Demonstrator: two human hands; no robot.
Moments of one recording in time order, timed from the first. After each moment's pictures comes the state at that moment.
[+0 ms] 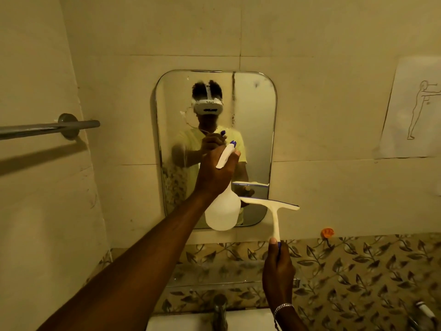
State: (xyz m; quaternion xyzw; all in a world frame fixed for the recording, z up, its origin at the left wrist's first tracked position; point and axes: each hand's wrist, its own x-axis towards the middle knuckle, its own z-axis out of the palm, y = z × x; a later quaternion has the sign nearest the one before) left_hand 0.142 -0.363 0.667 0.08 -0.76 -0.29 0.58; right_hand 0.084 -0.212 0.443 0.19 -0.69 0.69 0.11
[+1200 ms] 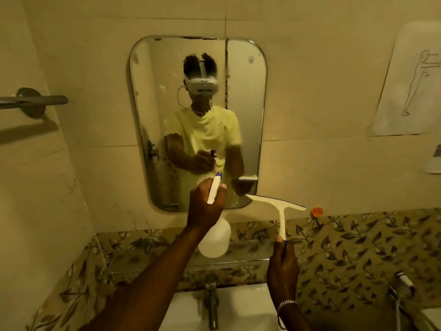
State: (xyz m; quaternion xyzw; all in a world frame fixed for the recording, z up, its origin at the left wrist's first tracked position) left_hand 0.141 -0.352 0.540 0.13 -0.77 -0.29 0.55; right_hand 0.064 -0.177 0.401 0.13 -0.73 0.67 0.11
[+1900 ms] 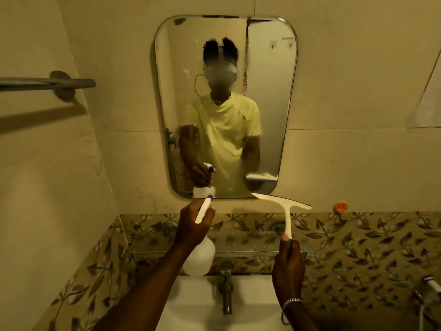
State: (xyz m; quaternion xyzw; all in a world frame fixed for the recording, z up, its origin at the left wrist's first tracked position) left_hand 0.210 -0.396 0.456 0.24 -0.79 -0.29 0.48; right_hand 0.088 -0.193 0.386 0.15 -0.73 0.66 0.06
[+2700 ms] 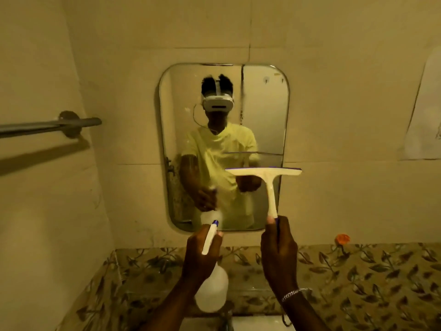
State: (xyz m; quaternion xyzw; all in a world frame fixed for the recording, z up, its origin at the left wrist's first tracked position) left_hand 0.191 -0.382 0.472 0.17 -0.77 -0.32 0.53; right_hand 0.096 -0.224 0.518 0.33 -0.64 0.69 0.10
